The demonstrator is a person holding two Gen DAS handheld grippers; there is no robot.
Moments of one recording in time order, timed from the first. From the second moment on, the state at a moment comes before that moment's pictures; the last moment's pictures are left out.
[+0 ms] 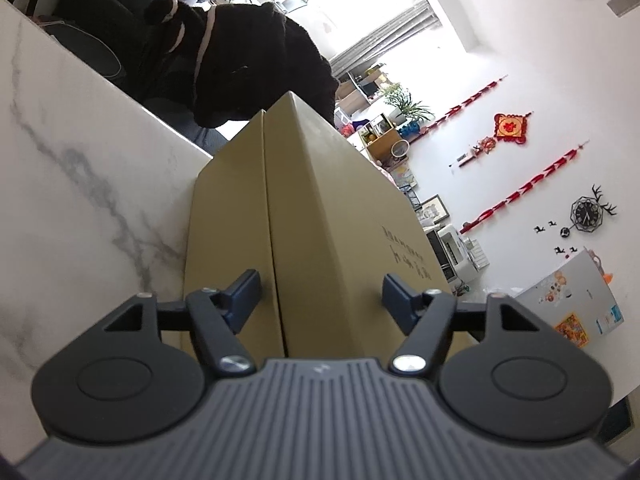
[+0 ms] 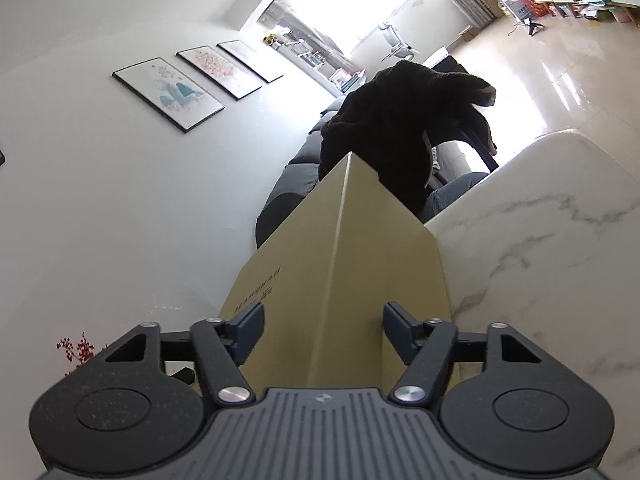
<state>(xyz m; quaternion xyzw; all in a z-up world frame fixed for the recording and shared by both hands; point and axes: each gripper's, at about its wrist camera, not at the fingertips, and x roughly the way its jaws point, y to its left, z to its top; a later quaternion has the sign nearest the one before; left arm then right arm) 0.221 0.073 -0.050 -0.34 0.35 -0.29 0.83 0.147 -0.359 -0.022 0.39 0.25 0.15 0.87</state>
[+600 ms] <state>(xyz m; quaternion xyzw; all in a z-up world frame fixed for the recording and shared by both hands) 0.290 0.053 -0.023 -0.27 0.36 -0.22 0.87 0.242 -0.353 0.004 0.28 0.30 0.11 0.91</state>
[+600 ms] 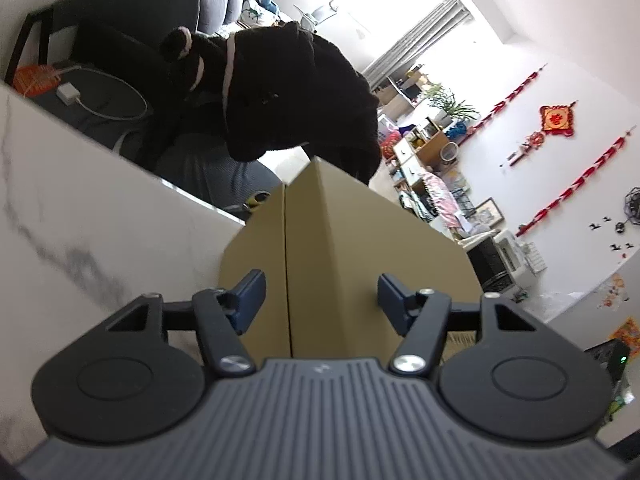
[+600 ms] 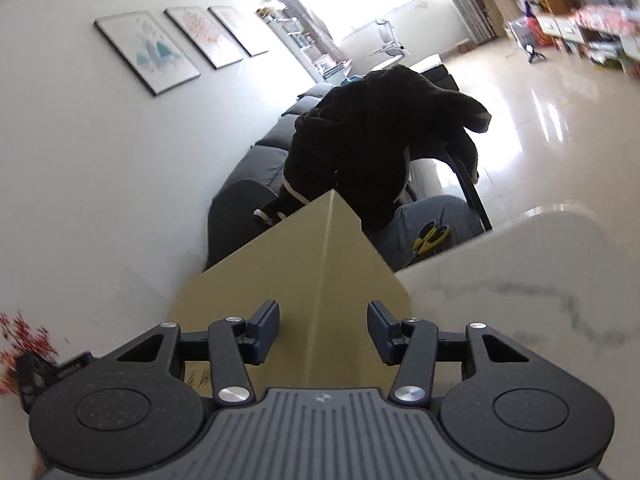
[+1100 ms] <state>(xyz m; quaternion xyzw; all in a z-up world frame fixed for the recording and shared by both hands) 0.310 0.043 -0.020 -0.25 0.35 -0.21 0.88 0.299 -0.336 0.006 0.21 0.29 0.13 0.92</state>
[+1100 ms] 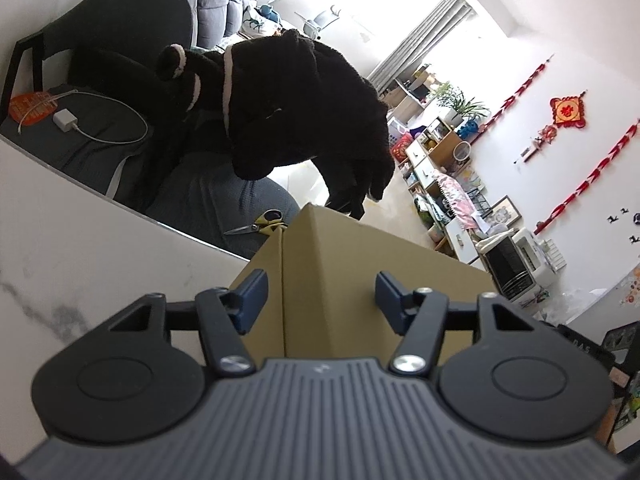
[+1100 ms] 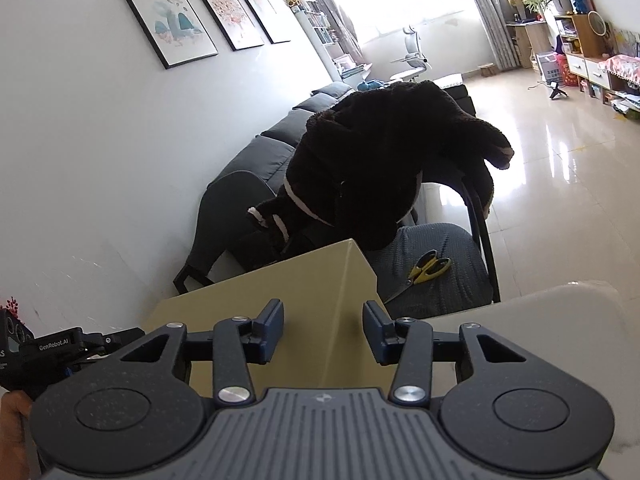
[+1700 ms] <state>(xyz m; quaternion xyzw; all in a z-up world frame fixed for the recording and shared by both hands) 0.309 0.060 -0.037 -0.33 0.35 -0.25 0.84 0.290 -0.354 -0.006 0.29 0.29 0.14 0.90</state>
